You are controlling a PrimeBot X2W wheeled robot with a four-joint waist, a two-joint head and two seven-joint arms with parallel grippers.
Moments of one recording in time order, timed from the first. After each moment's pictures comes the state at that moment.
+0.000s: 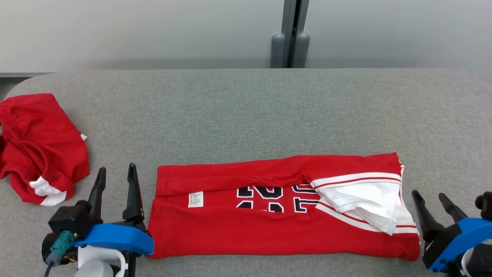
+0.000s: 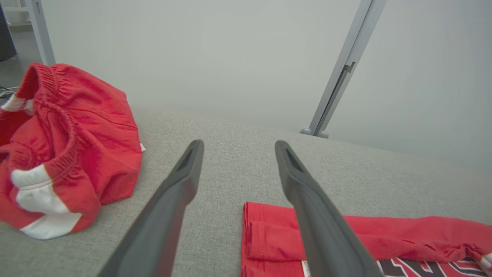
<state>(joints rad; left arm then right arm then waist) -0.15 0.29 -0.30 0.25 -0.57 0.10 -0.26 0.02 -0.08 -0.22 -0.06 0.31 0.13 0.41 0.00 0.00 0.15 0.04</state>
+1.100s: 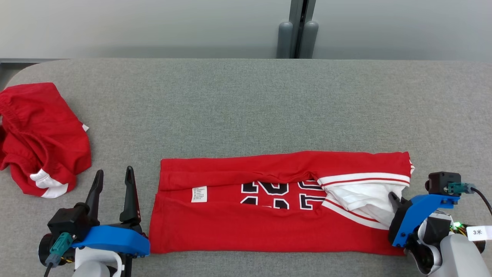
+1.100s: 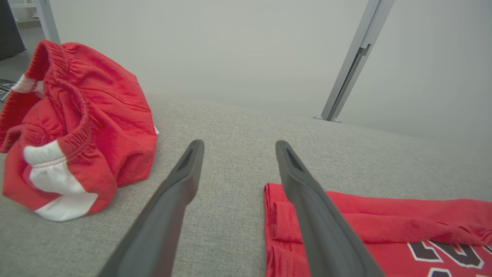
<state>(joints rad) -0.14 0.20 -0.15 0.33 -0.41 -0.02 -0.26 -0.31 -0.06 -0.20 0.56 0.16 0.13 0.35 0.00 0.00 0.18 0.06</state>
